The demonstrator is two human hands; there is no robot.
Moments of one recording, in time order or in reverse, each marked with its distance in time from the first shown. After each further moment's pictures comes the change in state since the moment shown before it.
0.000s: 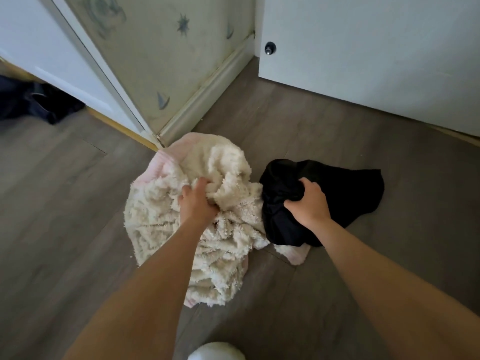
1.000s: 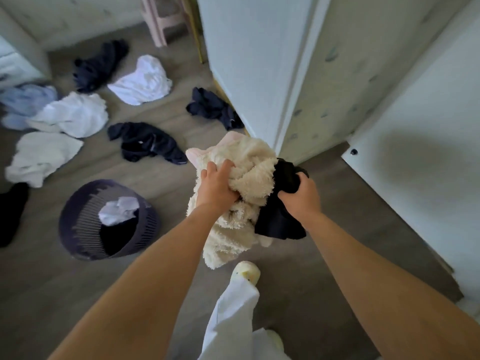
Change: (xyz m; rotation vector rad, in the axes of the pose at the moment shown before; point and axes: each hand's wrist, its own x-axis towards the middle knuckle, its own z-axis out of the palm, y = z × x) left_hand -0.317 0.090 -0.533 -0.124 0.242 -0.169; right_hand -0.301 -0.463 -0.234 -0.047 -0.342 -0.294
